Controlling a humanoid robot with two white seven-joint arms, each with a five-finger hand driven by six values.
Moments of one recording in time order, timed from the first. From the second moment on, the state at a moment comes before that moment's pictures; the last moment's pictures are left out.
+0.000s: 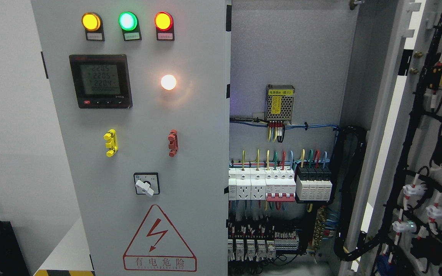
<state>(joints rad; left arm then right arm) 0.31 0.22 0.31 -0.46 -0.28 -0.17 -0.42 0.12 0.12 0.00 -0.08 0.00 0.10 0.14</state>
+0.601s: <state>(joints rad) 0.18 0.06 0.19 -0.24 -0.17 -0.10 -0.20 0.12 0.12 0.00 -0.08 0.00 0.10 0.14</state>
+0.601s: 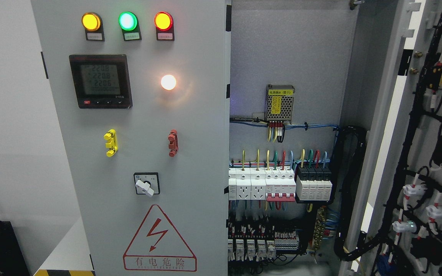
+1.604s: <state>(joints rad) 0.12 -0.02 0.10 -0.14 0.03 -0.09 -0.21 0.36 0.04 0.00 -0.56 0.00 0.07 0.14</state>
